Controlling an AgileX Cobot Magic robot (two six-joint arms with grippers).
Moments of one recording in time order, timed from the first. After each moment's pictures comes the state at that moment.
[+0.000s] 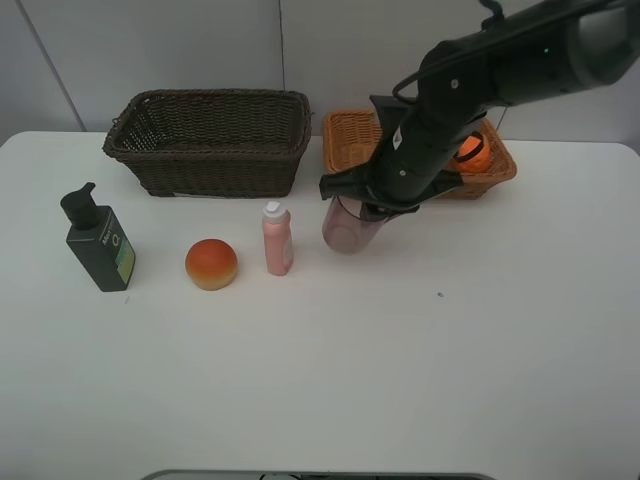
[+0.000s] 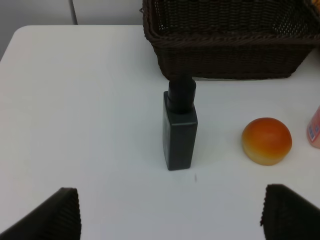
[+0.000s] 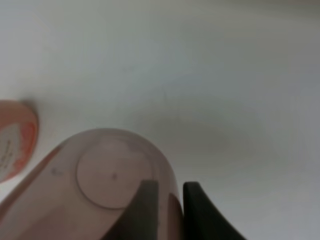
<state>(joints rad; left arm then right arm) 0.03 -0.01 -0.51 -0.07 1.07 0.04 0.58 1.87 -1.19 -0.09 0.60 0.46</state>
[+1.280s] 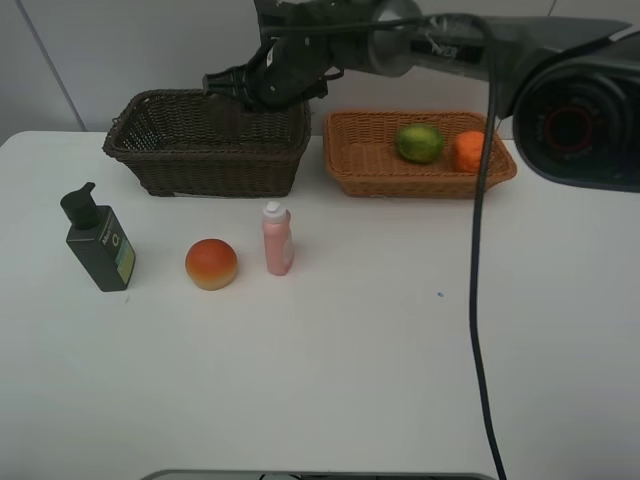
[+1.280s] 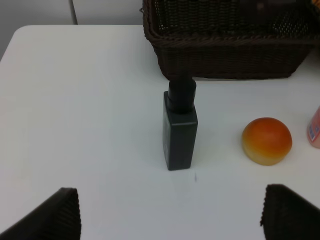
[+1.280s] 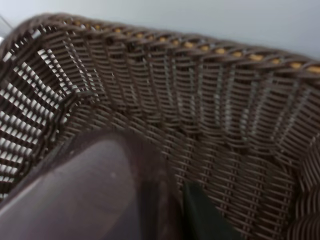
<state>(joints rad) 0.03 -0.01 -0.51 -0.07 1.07 0.04 0.64 2.42 -2.12 -0.08 0.50 0.36</state>
